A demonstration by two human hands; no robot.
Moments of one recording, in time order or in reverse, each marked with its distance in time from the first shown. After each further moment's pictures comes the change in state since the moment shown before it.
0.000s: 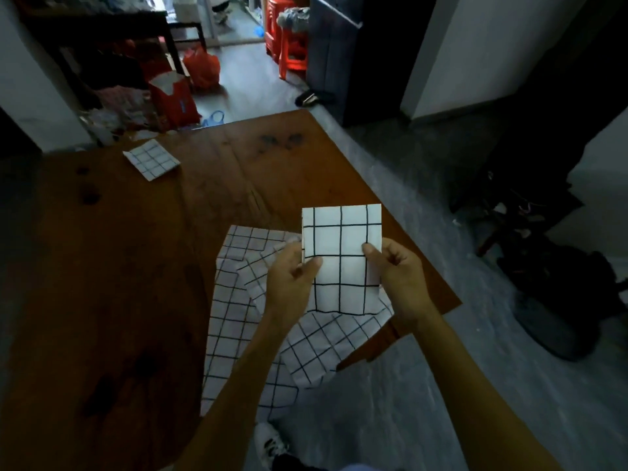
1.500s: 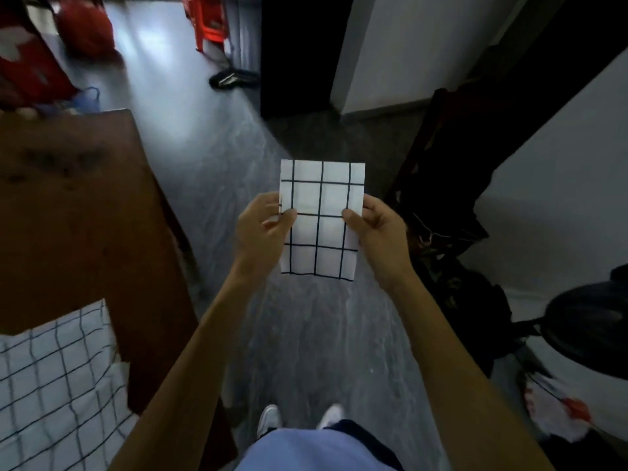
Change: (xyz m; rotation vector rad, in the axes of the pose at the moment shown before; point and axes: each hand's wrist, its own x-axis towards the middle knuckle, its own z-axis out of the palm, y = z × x) left_hand 0.313 0.040 0.477 -0.082 0.055 0.032; right_hand 0.374 0.027 -0.421 0.010 0.054 -0.031
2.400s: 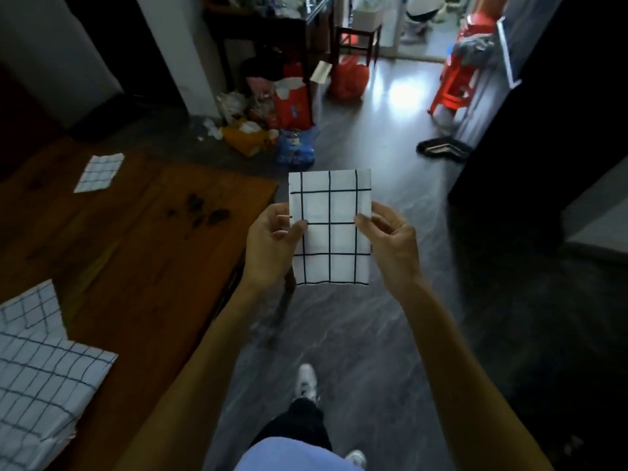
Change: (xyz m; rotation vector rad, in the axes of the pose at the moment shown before) left_hand 0.340 -0.022 0.003 0.180 0.770 -0.316; right_hand 0.449 -0.033 0.145 0.232 -0.759 -0.023
